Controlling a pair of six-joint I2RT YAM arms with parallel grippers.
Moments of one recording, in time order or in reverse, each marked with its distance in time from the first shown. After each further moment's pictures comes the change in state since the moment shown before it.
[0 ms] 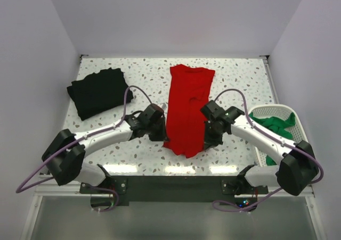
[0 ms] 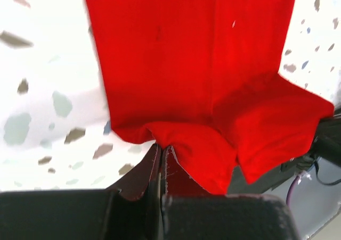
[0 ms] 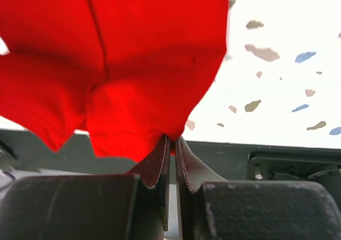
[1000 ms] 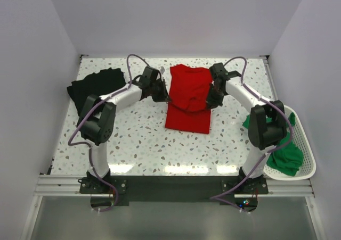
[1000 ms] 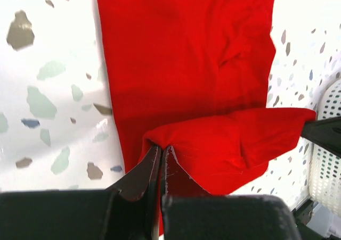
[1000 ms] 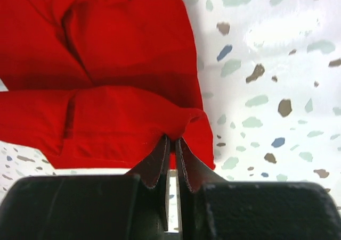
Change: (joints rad) left arm 0.348 0.557 0.560 0.116 0.169 0.213; right arm -0.367 0.539 0.510 0.113 0.050 -0.177
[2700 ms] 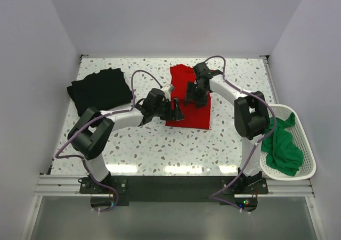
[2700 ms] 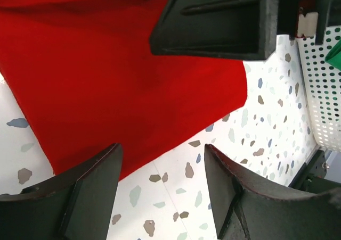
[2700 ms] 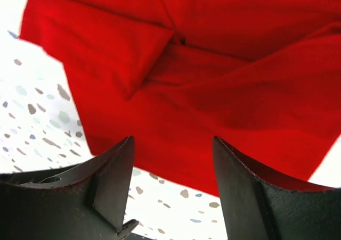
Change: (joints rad) left arm -0.176 -0.203 -0.413 0.395 -0.005 -0.008; right arm 0.101 0.201 0.165 0.106 -0.156 -0.090
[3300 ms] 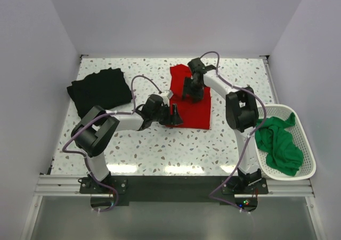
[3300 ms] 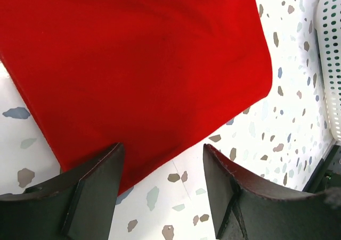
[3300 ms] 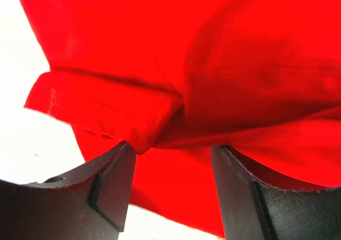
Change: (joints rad) left arm -0.001 0.062 -0.102 0.160 0.018 0.014; right arm 0.000 0.196 0.214 -0.033 0.049 0.014
